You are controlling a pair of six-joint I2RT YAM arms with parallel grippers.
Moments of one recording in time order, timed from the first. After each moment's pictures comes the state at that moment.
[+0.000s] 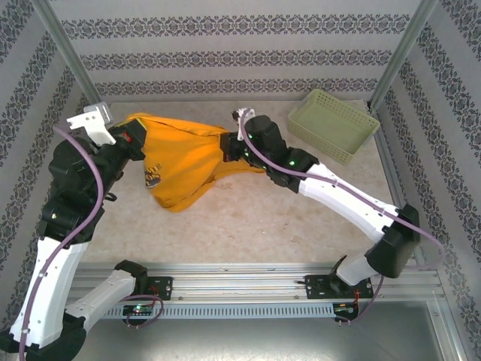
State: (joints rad) left arm -0.29 0.85 1.32 -0.51 0.02 -0.47; right arm 0.78 1.45 1.34 -0.28 0.03 0.49
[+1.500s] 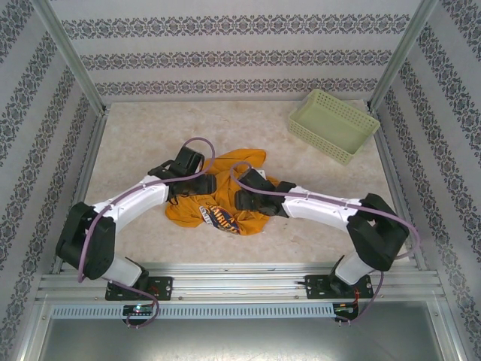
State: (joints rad) left arm -0.46 1.48 0.96 -0.49 0.02 -0.50; right arm 0.85 1.59 0.96 -0.42 0.16 0.73
